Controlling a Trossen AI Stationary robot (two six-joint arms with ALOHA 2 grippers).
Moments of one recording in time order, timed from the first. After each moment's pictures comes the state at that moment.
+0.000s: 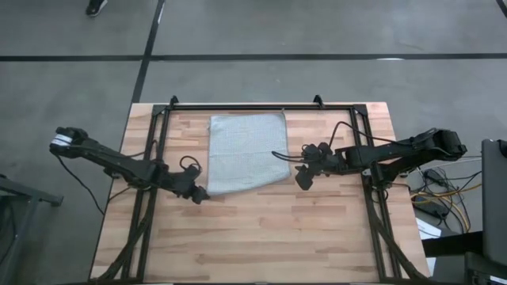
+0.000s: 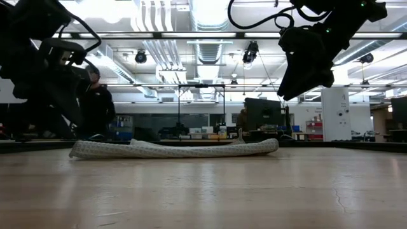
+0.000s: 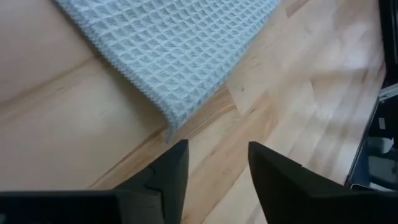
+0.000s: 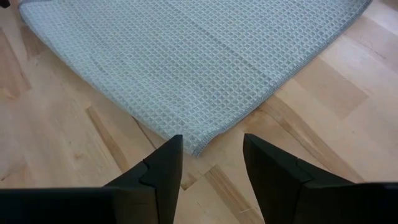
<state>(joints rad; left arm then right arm) -0.27 0.90 0.27 -0.13 -0.08 -1.32 0.07 1.21 0.73 -0.43 0.36 0.68</state>
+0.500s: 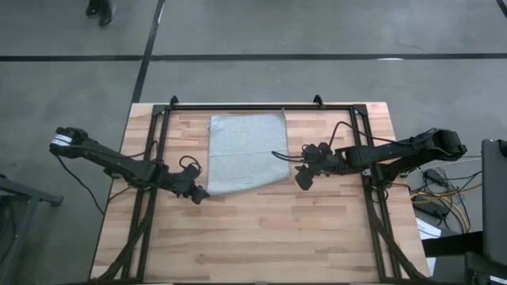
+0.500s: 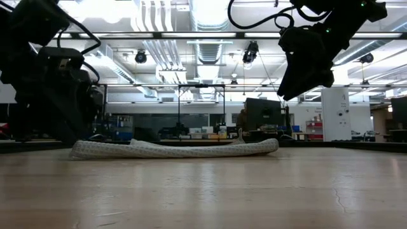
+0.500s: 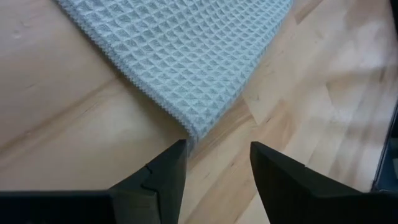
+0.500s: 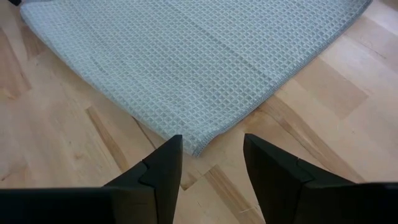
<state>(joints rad) -0.27 0.90 0.25 -0.13 -0.13 -1.25 0.07 1.21 0.73 -0.43 0.36 0.68</state>
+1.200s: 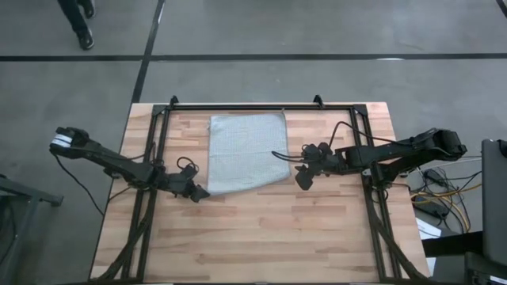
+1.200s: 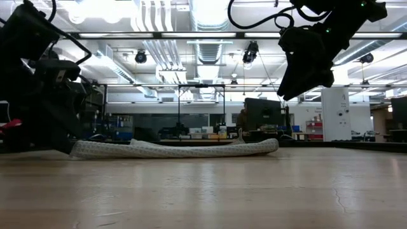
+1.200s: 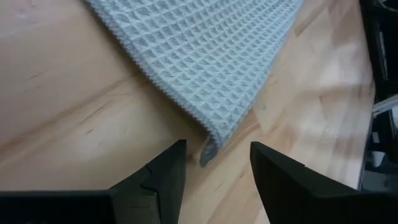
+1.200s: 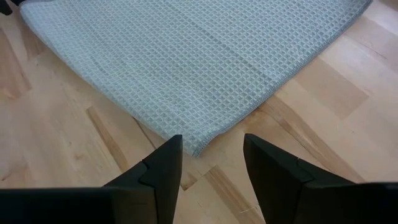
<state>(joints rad) -0.27 0.91 0.10 0.13 -0.15 -1.30 0.07 1.21 0.73 -0.43 0.36 0.68</state>
